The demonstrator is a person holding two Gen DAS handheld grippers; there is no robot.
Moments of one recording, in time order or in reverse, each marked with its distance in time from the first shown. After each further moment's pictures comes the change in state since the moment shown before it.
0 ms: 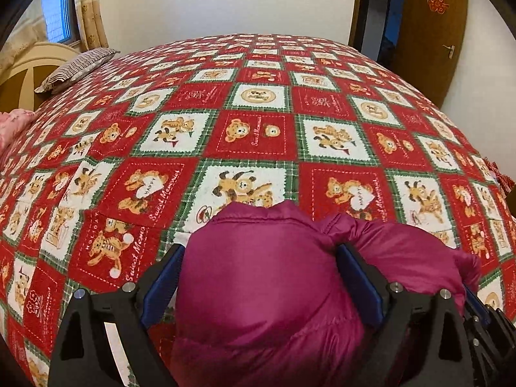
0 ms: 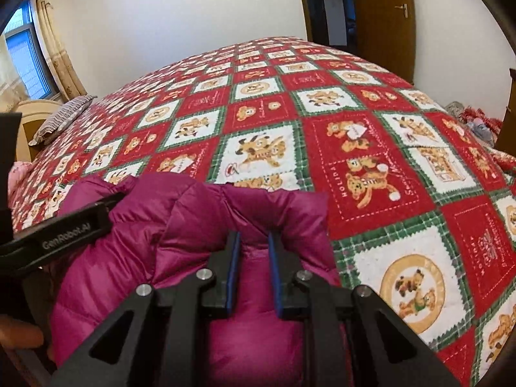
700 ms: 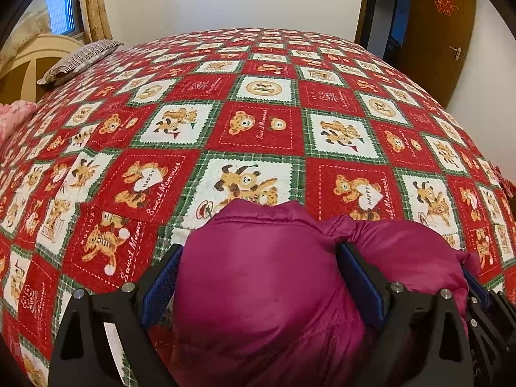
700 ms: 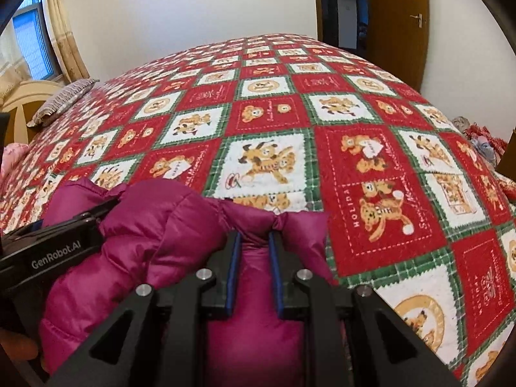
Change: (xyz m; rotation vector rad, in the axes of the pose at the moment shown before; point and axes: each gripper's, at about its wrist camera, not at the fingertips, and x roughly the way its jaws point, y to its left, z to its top) left arm 0.007 0.005 0.002 -0.035 0.028 -0.004; right arm 0.020 0.004 0.017 -0.078 0.024 -0.019
